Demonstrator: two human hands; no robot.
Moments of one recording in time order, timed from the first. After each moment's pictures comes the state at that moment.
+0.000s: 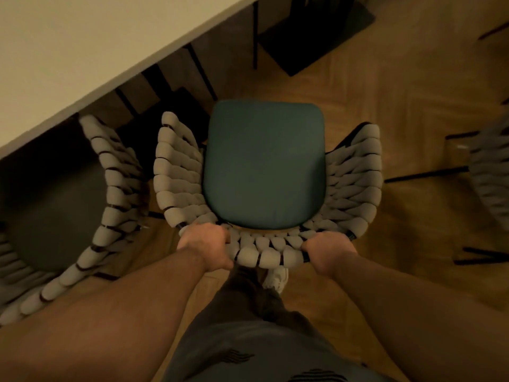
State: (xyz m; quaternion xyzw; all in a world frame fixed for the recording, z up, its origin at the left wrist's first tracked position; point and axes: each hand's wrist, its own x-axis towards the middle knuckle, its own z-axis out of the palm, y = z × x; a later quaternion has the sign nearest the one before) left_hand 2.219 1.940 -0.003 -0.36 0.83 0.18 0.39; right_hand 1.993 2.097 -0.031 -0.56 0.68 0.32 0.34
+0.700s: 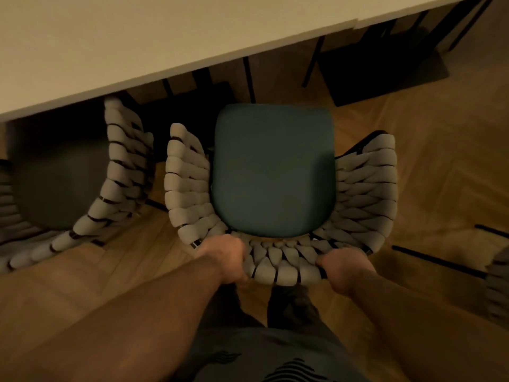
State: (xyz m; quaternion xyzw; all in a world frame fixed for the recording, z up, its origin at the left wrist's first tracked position) left_hand 2.117 1.907 -0.022 -0.44 0.76 0.30 0.39; right_hand 1.851 1.990 -0.035 -0.67 0.56 0.39 0.29
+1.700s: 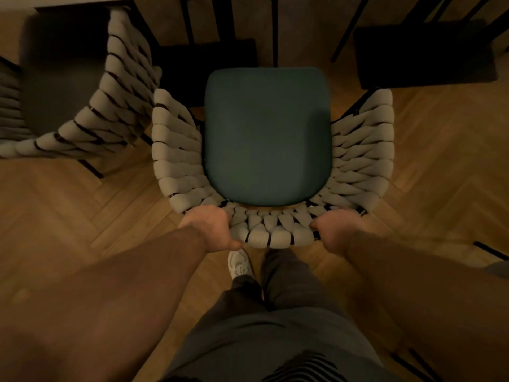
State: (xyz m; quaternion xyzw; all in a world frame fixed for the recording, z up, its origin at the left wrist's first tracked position) left_hand 2.071 2.003 -0.035 -0.55 0.70 0.29 0.37; right_hand 1.782 2.002 -0.050 -0.74 0.48 0.42 0.23
